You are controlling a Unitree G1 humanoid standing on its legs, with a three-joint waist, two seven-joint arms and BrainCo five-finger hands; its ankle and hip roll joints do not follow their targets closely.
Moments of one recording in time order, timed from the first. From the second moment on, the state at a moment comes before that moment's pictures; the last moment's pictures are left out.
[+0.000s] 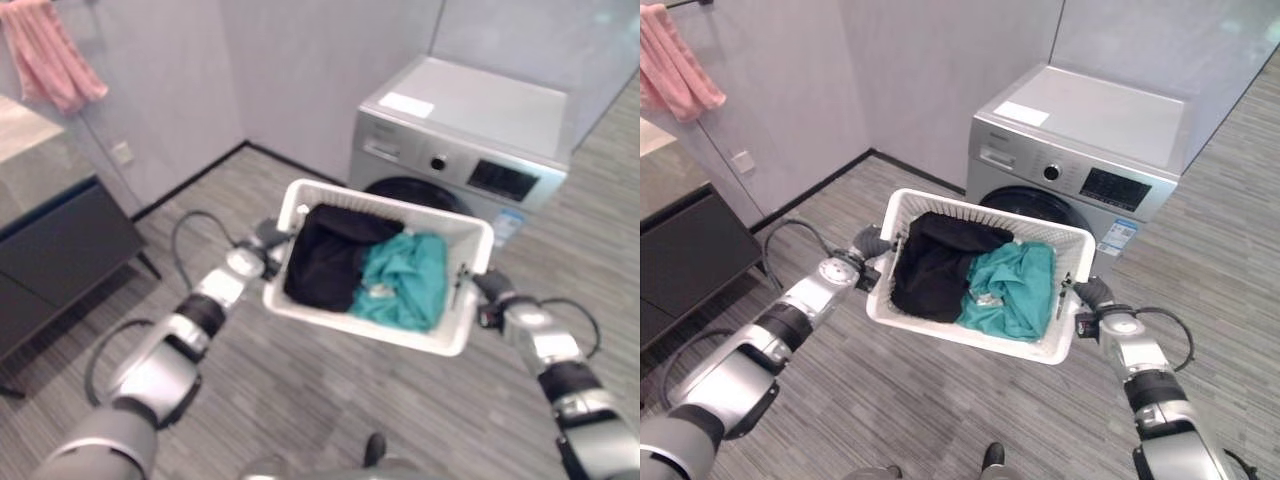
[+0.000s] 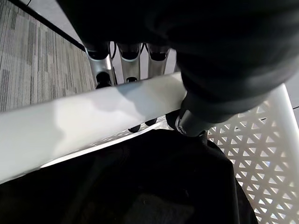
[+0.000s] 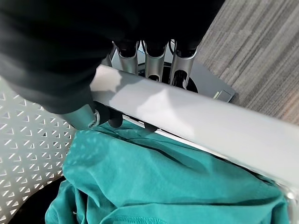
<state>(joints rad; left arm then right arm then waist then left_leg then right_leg) -0.81 0.41 -0.62 0.75 -0.35 0.17 0.13 -0.39 -0.63 0.18 0.60 0.43 0.22 -0.02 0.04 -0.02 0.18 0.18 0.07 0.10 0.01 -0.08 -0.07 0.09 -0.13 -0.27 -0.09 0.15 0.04</state>
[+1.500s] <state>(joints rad) -0.84 0.40 -0.68 0.79 -0.34 0.16 0.12 -0.33 -0.66 0.25 0.60 0.43 0.22 -0.02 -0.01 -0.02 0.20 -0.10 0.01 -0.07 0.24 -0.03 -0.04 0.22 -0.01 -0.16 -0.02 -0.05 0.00</state>
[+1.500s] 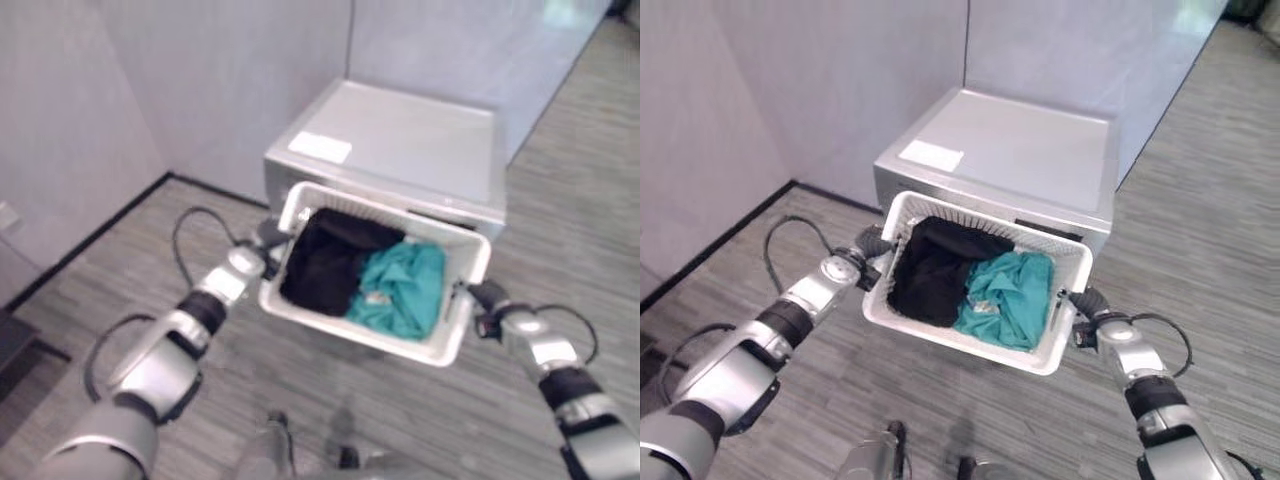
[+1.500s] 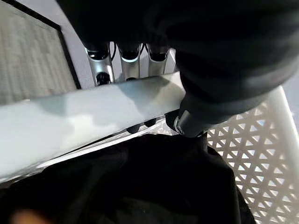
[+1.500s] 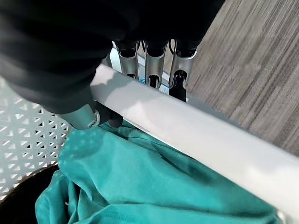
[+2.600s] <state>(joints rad) -0.82 0.45 -0.68 0.78 -0.34 0.16 0.12 -0.31 -0.59 0.28 0.60 0.39 0.22 0.02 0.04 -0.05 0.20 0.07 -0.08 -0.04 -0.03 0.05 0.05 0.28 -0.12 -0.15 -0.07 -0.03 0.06</state>
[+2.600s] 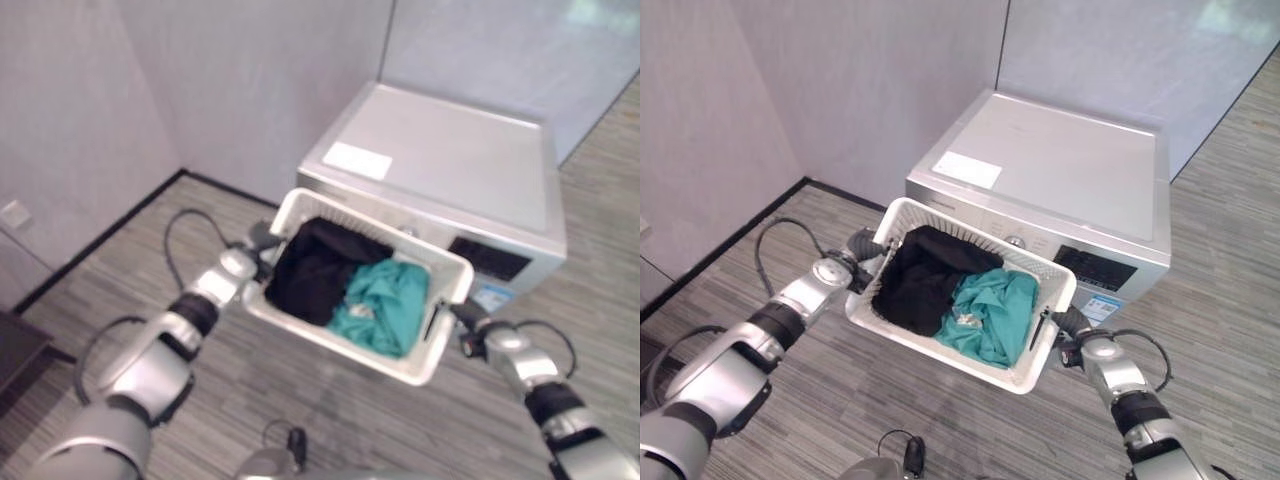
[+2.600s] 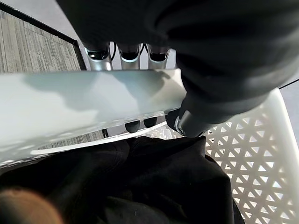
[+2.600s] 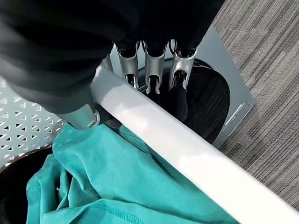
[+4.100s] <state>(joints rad) -0.69 0.77 -0.45 0.12 -0.20 0.12 -0.01 0.30 -0.51 -0.02 -0.20 0.34 0.20 0.09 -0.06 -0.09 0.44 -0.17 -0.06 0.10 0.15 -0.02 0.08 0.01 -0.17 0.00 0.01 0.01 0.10</state>
